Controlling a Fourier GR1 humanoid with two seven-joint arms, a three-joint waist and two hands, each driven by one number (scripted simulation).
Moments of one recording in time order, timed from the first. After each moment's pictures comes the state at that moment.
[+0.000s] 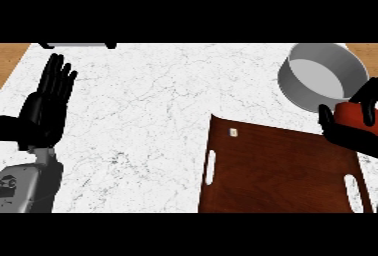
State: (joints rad) left arm -0.28 0.20 0.12 -1.56 0.12 0.09 0.07; right arm -0.27 -0.21 -0.21 -2.00 0.99 0.18 0.15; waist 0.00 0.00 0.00
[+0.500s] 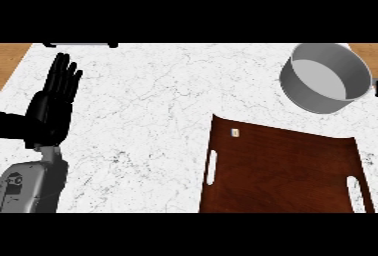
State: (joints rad) left arm -0.29 0.19 0.11 -1.55 0.12 0.09 0.07; right arm -0.42 -0.47 -0.48 -1.47 0.83 0.10 -0.12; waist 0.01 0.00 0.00
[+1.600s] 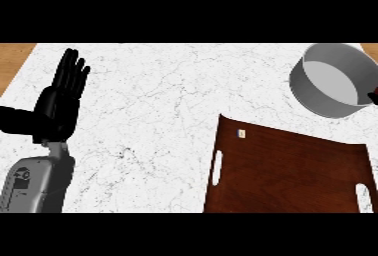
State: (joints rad) left arm -0.33 0.17 0.10 -1.53 0.11 0.08 0.06; right arm -0.79 -0.71 -0.52 -0.36 0.87 -0.10 -0.51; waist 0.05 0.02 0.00
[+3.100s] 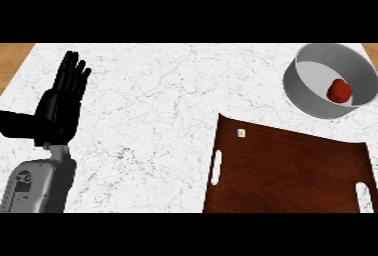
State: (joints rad) left arm -0.31 0.15 0.09 -1.55 0.10 0.08 0.05; right arm -0.81 -0.91 -0.89 -0.15 0.46 0.30 -0.68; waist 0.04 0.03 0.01
